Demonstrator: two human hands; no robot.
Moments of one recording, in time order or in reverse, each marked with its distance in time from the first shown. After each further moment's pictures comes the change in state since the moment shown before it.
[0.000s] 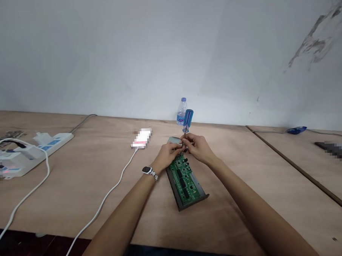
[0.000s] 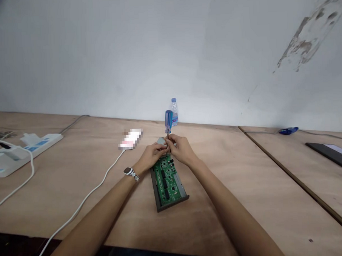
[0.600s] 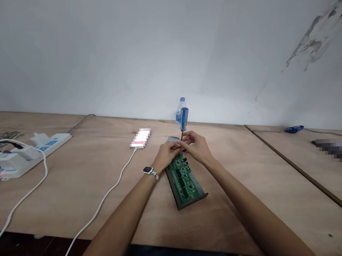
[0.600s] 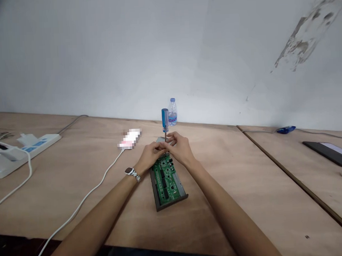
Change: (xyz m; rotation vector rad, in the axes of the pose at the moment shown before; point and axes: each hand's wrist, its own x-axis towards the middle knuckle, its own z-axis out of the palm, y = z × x) left_hand 0.001 -0.001 0.004 -0.006 0.090 -0.039; right_hand -0.001 0.002 0.007 0.069 0.170 0.090
